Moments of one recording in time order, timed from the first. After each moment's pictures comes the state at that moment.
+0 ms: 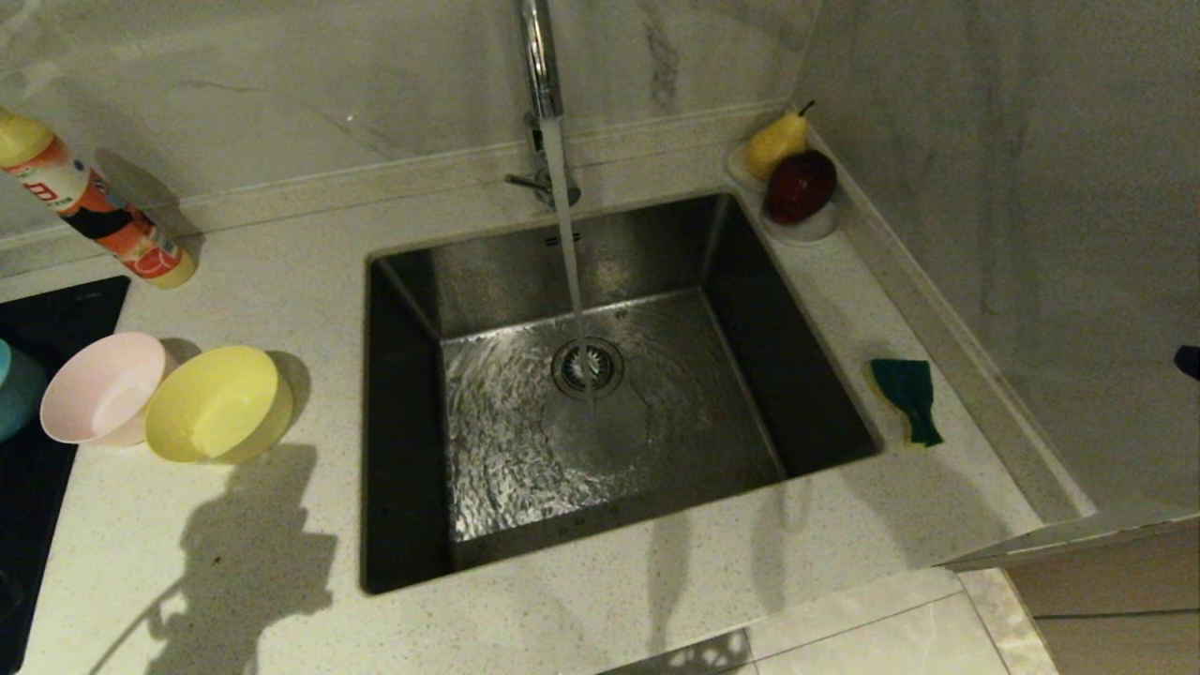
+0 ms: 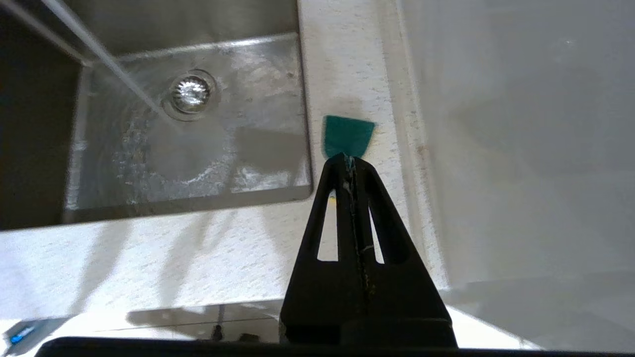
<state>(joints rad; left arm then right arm) 0.07 0.54 -0.65 0.29 -0.22 0.05 0.37 0.89 -0.76 -0.08 -0.22 0.05</state>
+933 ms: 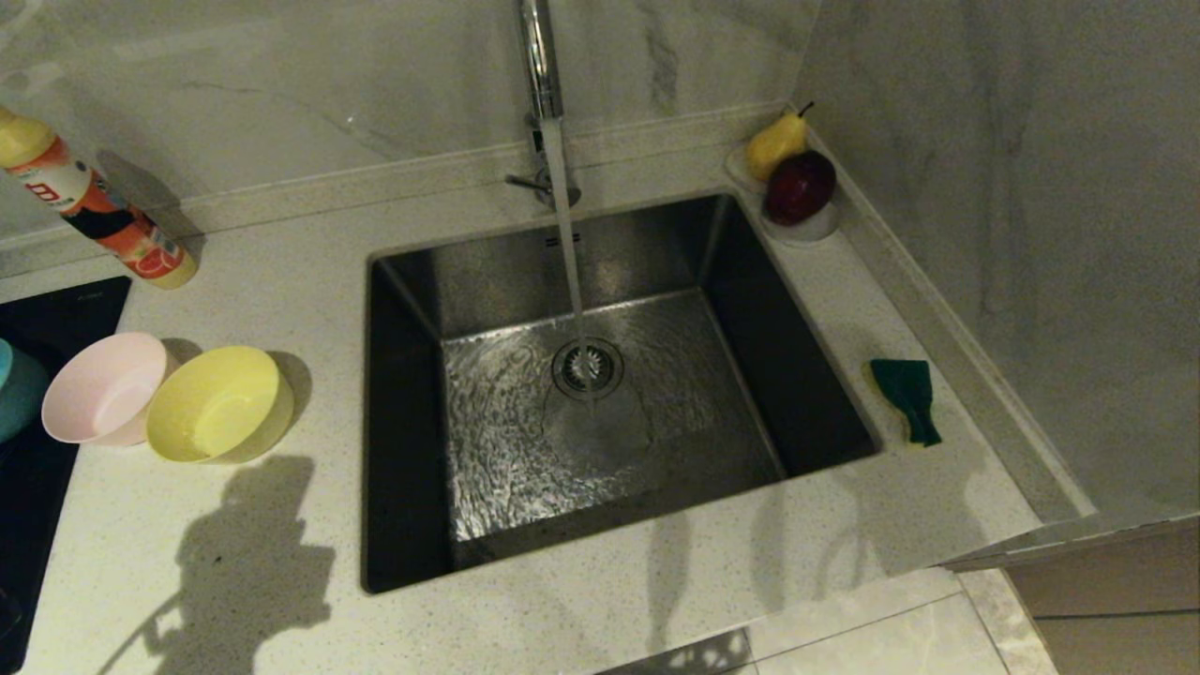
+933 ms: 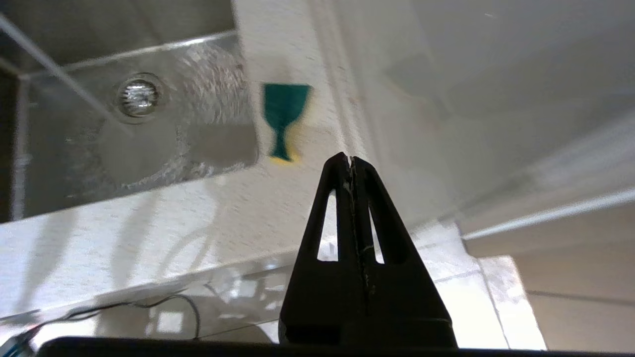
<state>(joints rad) 0.07 0.51 -0.62 0.29 -0.22 0.05 0.18 0.66 -0.57 -0.08 -0.18 0.07</state>
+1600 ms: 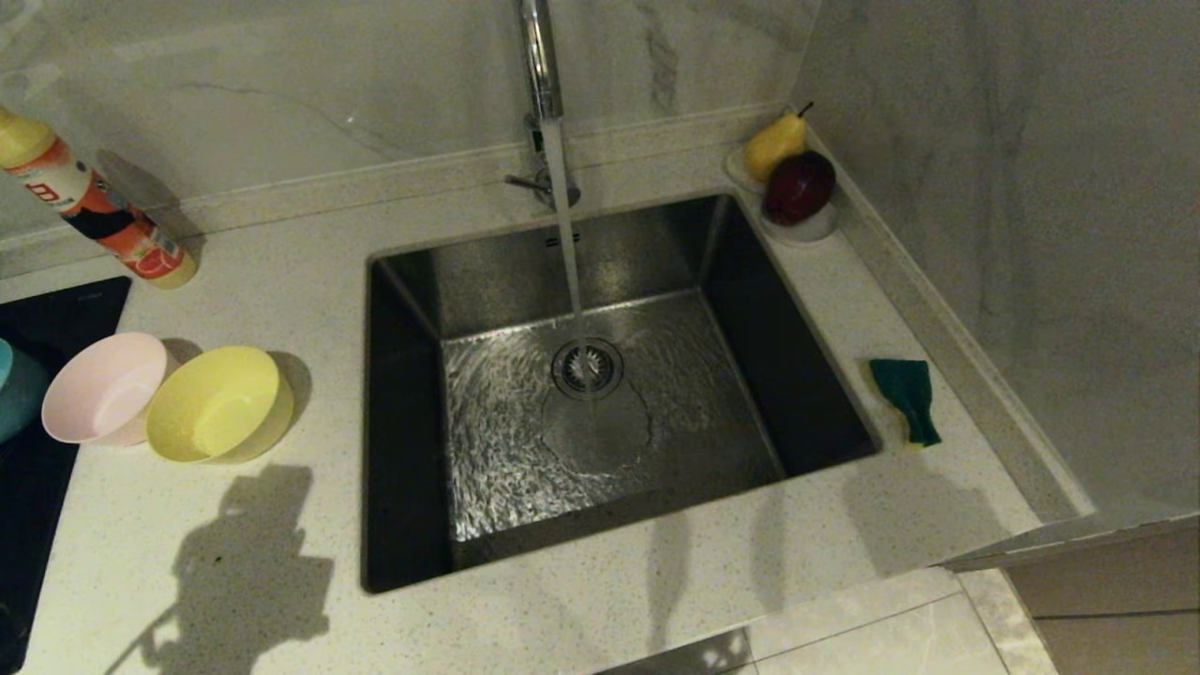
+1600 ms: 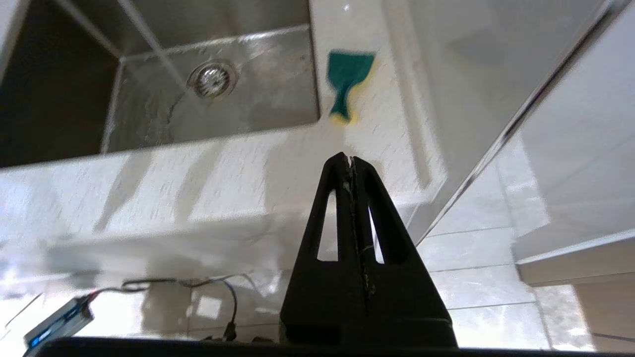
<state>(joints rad) 0.07 0.49 -0.60 0.30 -0.23 0.05 0.10 0.37 -0.37 -0.08 0.06 0.08</state>
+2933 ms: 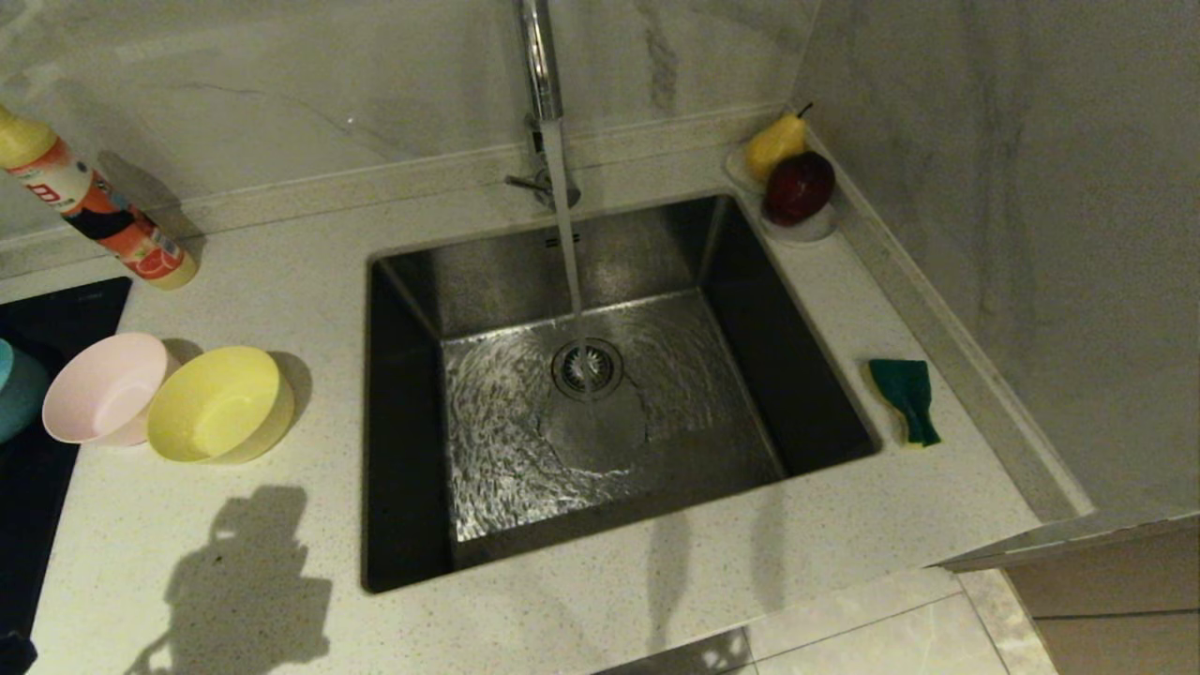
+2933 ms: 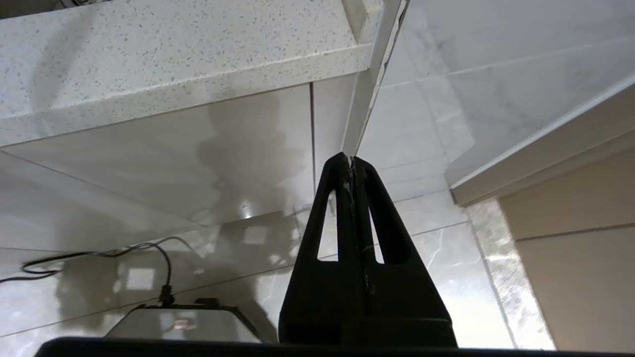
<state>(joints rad) 0.07 0.43 -0.53 0.26 -0.26 0.01 -0.01 0.01 -0.04 0.08 -0.03 0.03</state>
